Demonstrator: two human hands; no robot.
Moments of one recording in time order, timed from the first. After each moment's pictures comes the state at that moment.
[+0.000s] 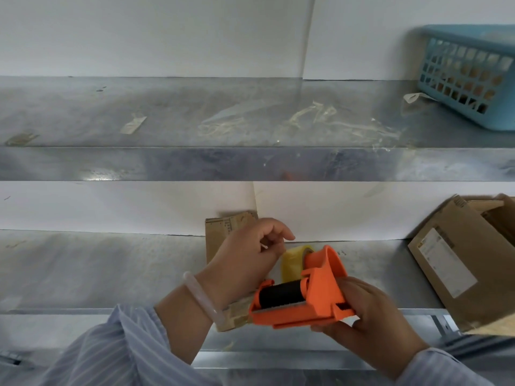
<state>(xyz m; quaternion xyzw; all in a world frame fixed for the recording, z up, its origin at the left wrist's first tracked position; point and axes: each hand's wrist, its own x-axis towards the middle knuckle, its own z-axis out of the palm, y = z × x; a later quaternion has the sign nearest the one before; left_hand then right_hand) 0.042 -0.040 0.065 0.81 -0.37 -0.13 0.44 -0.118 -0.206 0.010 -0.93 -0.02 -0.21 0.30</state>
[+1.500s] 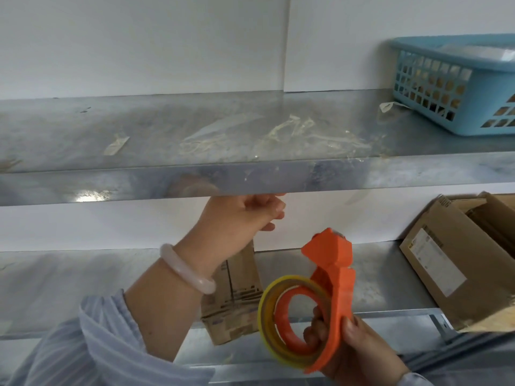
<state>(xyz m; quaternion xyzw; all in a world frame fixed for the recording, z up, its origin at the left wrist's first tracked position) 0.052 -0.055 0.135 0.74 -0.29 -0.18 0.58 -0.127 -0.181 -0.018 -0.32 0.03 -0.06 0.94</state>
